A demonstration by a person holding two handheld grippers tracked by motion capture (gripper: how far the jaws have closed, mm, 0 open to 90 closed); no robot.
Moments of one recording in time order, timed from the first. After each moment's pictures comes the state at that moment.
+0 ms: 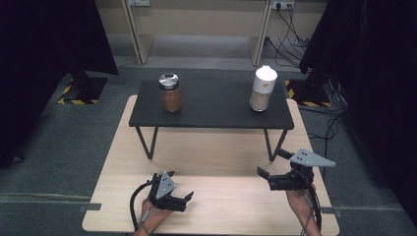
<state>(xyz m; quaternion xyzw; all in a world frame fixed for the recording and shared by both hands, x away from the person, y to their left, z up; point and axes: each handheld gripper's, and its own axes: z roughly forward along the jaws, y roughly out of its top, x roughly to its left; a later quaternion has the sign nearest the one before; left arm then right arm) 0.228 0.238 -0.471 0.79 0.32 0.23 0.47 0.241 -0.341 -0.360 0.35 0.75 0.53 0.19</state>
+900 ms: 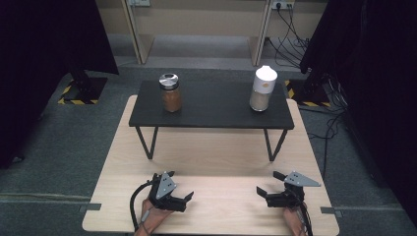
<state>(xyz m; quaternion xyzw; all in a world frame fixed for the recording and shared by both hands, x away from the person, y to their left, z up) 0.228 0.239 -0.471 0.79 0.32 0.23 0.47 0.247 -0.366 -0.466 0.38 0.75 0.52 0.15</state>
